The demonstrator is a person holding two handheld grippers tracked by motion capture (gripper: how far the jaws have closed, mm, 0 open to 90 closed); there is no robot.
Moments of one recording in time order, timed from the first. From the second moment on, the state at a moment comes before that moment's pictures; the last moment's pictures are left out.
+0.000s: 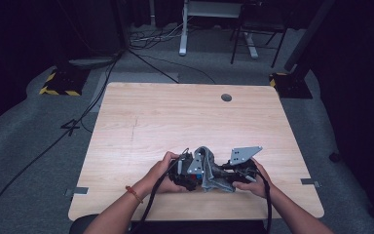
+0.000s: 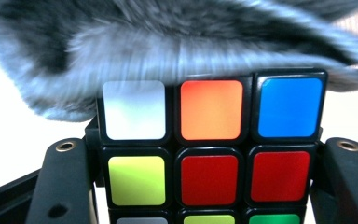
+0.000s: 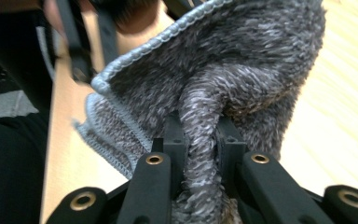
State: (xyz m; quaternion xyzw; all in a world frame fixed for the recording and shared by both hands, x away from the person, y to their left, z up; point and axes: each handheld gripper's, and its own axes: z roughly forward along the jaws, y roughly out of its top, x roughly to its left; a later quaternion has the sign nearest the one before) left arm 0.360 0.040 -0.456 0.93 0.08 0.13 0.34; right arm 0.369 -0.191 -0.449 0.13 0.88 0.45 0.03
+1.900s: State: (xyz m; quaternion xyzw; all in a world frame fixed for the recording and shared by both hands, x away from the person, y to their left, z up) left arm 0.357 0.042 -0.449 0.91 0.07 0.13 0.38; right arm 0.364 -0.197 -0.435 0.13 0.85 0.51 0.04
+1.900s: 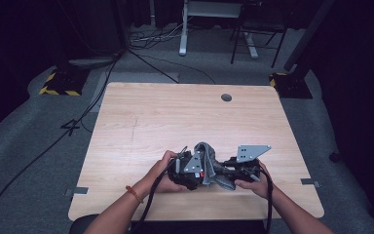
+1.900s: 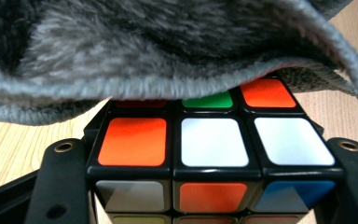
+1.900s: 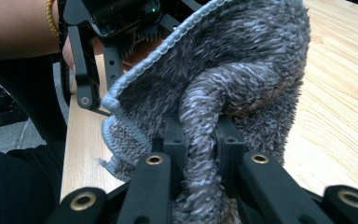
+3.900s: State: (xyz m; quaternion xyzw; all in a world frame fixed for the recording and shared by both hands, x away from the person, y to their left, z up) left arm 0.355 0.045 -0.444 0.91 0.06 0.14 0.38; right arm 0.370 -0.194 -0.446 0.14 0.86 0.49 0.01
